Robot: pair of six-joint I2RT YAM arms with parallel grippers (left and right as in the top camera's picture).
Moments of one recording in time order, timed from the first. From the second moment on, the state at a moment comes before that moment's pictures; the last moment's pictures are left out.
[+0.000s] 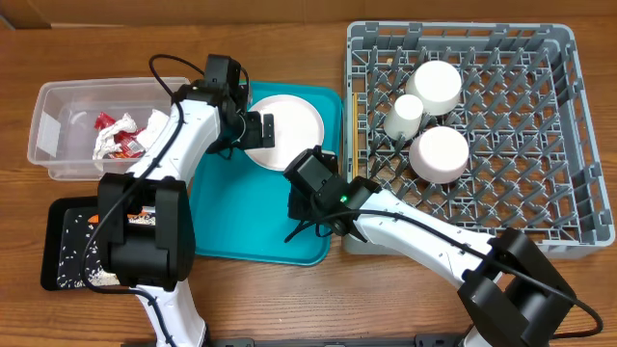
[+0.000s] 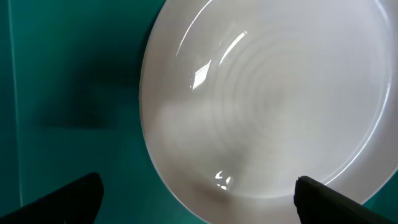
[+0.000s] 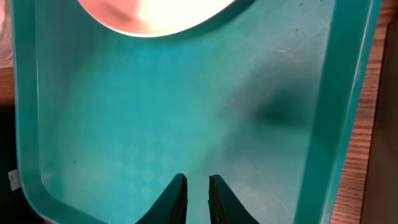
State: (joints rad) left arm -0.15 2.00 1.48 -0.79 0.13 -0.21; right arm 0.84 1.76 1.13 -0.46 0.00 0.91
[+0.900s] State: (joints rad) left arm -0.15 2.00 1.35 -0.65 0.14 -0.23; right arm 0.84 1.76 1.13 -0.47 0.00 0.91
